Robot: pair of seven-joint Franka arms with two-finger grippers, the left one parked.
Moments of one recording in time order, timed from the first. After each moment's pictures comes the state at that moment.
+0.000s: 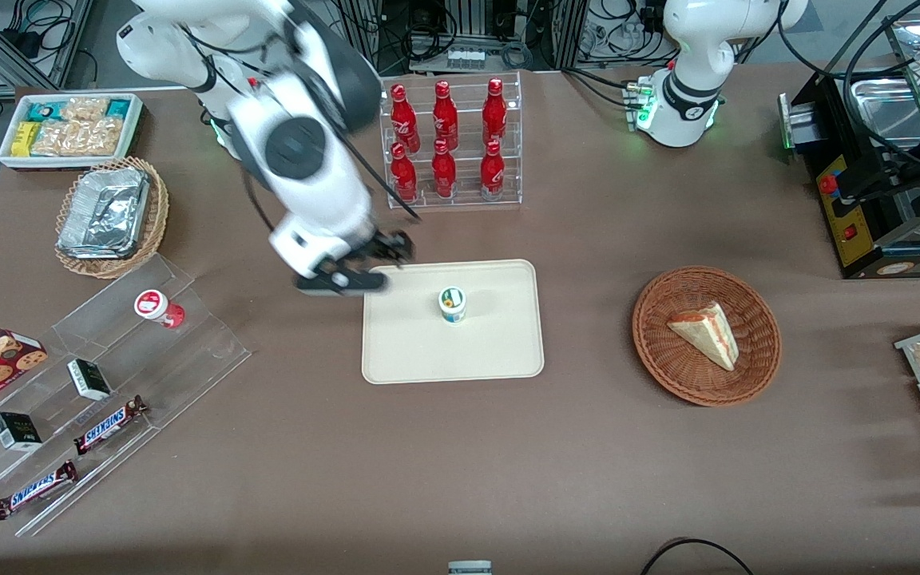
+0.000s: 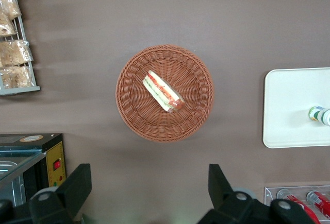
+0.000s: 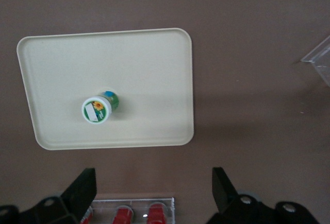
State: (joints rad) arm 0.60 0.18 -0.03 -1.63 0.07 1.74 0.59
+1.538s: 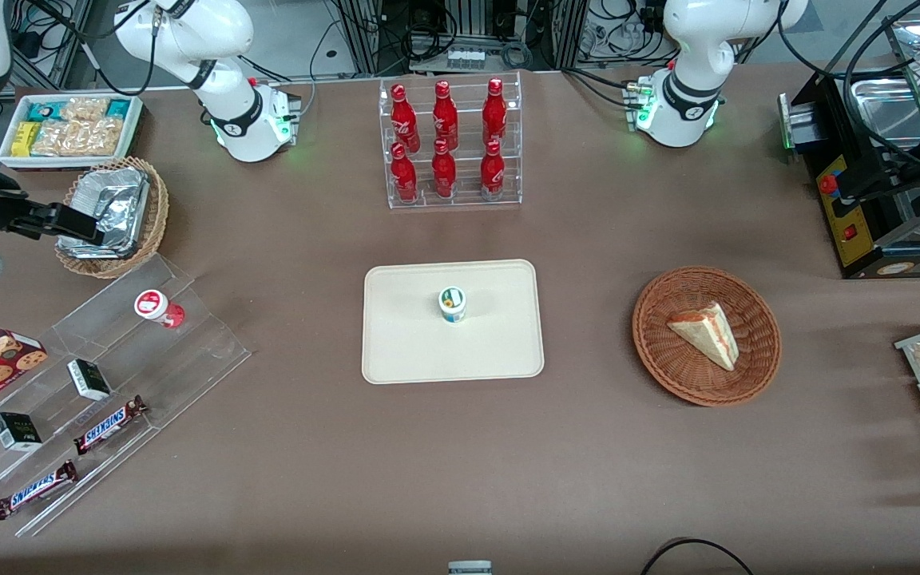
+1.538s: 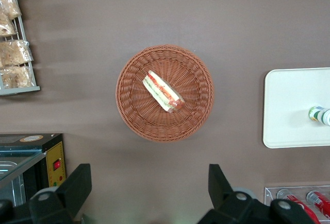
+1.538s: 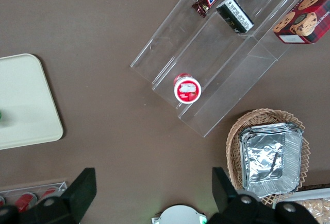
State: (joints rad) arm -0.02 -0.05 -0.05 -1.65 0.00 1.48 0.10
